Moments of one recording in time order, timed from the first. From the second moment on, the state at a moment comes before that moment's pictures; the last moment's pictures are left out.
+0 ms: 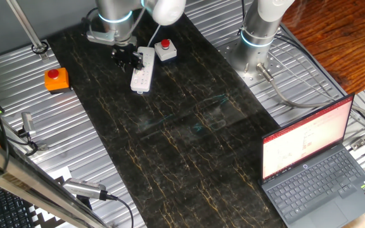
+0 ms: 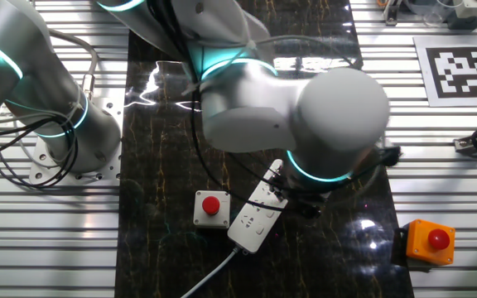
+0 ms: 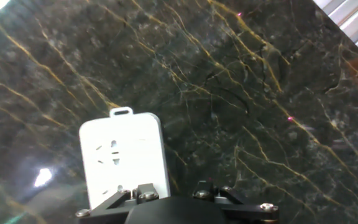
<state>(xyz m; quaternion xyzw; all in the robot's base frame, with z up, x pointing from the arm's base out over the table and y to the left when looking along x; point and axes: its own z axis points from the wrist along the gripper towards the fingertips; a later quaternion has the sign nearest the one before) 0.476 -0.155 0.046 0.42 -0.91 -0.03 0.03</state>
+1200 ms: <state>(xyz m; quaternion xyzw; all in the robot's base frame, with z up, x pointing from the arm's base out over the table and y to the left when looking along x) 0.499 -0.124 0.039 0.43 -0.90 -0.03 0.03</state>
